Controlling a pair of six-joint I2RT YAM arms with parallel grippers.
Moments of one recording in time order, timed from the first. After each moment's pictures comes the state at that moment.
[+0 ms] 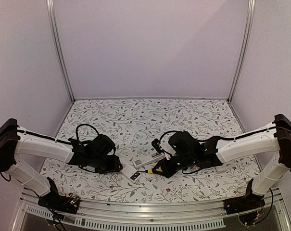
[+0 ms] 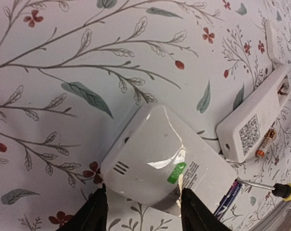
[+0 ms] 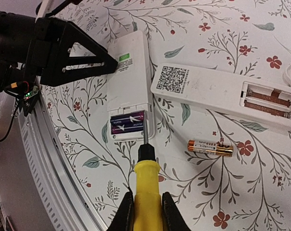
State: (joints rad) left arm -0.92 1.44 0.61 -0.22 -0.07 -0.96; right arm 1.11 1.60 0.85 -0.03 -0.18 0.49
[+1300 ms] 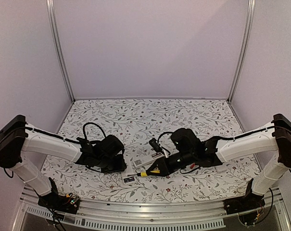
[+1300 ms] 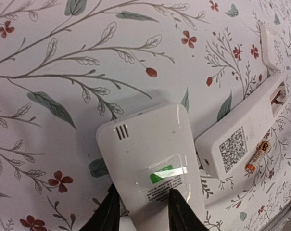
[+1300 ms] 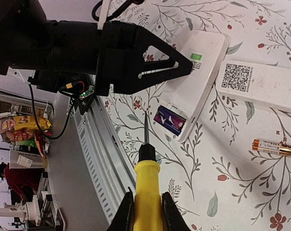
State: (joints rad) left arm -1.00 1.55 0.70 -0.23 -0.13 -1.03; right arm 1.08 1.61 0.83 0.13 -0.46 0.66
